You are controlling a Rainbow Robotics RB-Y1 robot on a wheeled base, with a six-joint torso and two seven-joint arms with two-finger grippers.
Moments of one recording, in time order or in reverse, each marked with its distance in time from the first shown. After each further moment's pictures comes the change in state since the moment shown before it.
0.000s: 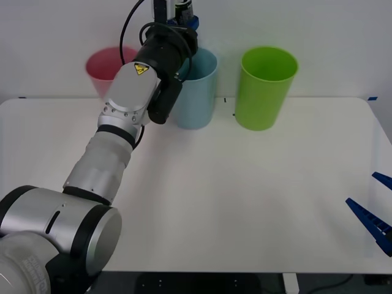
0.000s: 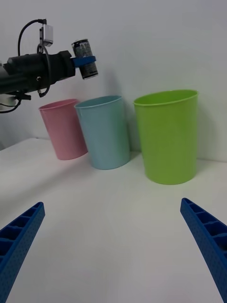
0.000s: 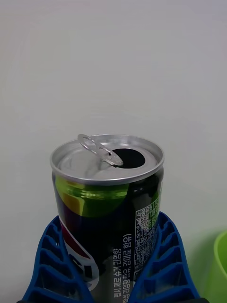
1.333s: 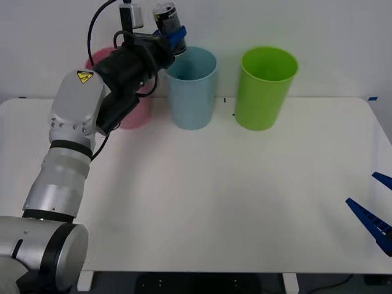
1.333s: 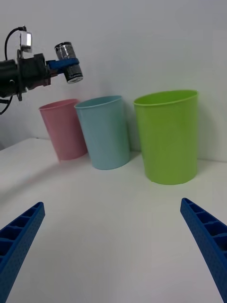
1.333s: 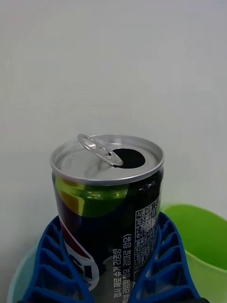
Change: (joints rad) right arm 0.000 0.000 0.000 0.000 0.000 0.000 0.000; left arm 0.170 0.104 0.045 -0.243 0.066 -0.383 0.153
